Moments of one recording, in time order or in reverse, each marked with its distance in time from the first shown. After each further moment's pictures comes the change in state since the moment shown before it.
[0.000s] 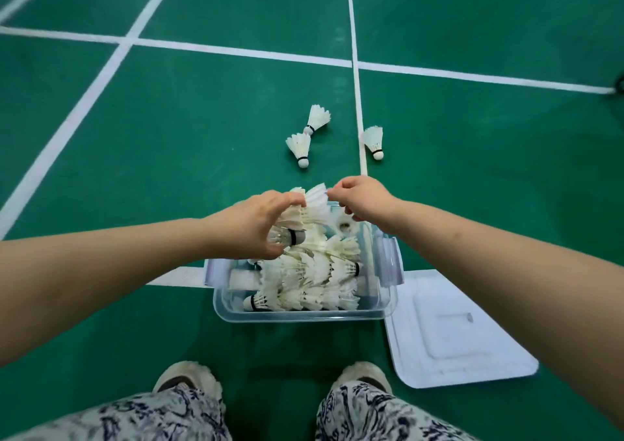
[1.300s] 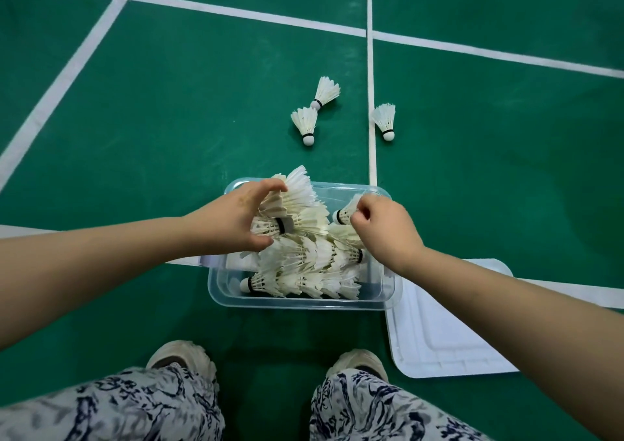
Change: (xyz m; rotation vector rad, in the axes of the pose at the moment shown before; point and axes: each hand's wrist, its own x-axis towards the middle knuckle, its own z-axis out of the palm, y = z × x) left_hand -0.016 -0.016 0.017 -0.140 0.039 -0.118; right_hand -0.022 0.057 0.025 -0.426 0.236 -0.161
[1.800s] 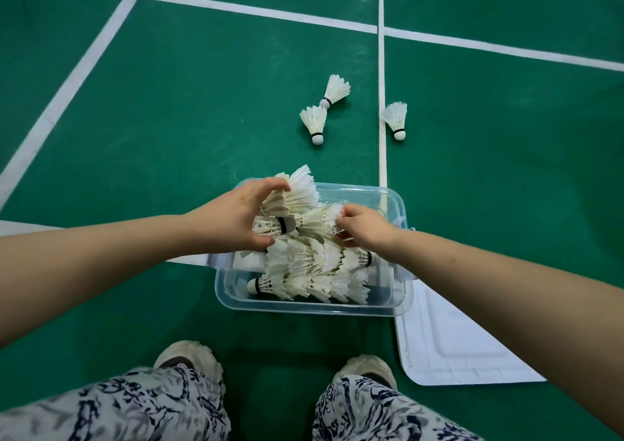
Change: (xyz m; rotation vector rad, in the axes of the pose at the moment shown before) left_hand 0.000 -0.009 -0.005 0.003 -0.023 -0.025; right_hand 0.033 -0.009 0.031 0.455 -0.415 0.259
